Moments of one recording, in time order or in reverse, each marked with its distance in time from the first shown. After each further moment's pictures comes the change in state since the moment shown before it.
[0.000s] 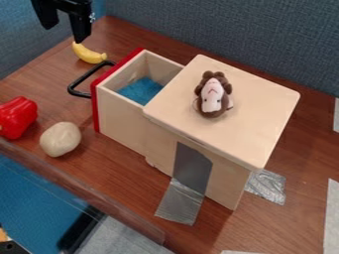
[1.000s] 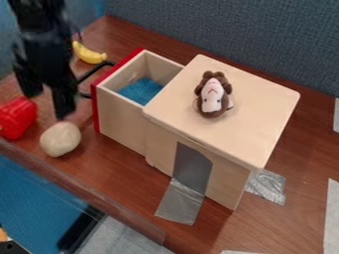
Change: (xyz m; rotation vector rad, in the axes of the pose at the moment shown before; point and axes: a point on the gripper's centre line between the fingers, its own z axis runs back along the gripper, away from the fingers) arm -0.101 -0.054 -0.033 0.021 0.162 -0.113
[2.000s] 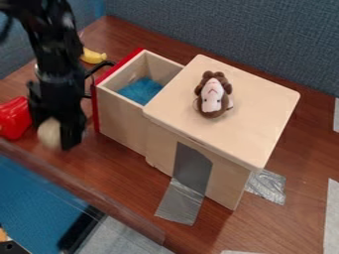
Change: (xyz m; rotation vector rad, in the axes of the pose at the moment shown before) arm -0.002 -0.012 -0.014 -0.015 0.002 -0.031
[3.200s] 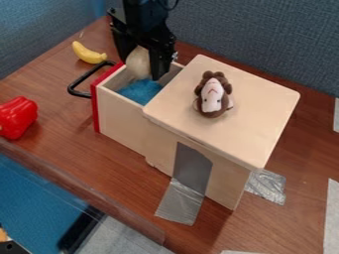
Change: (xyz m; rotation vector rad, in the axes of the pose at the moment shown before) arm 0.113 -0.051 0.064 -0.102 -0.198 -0.034
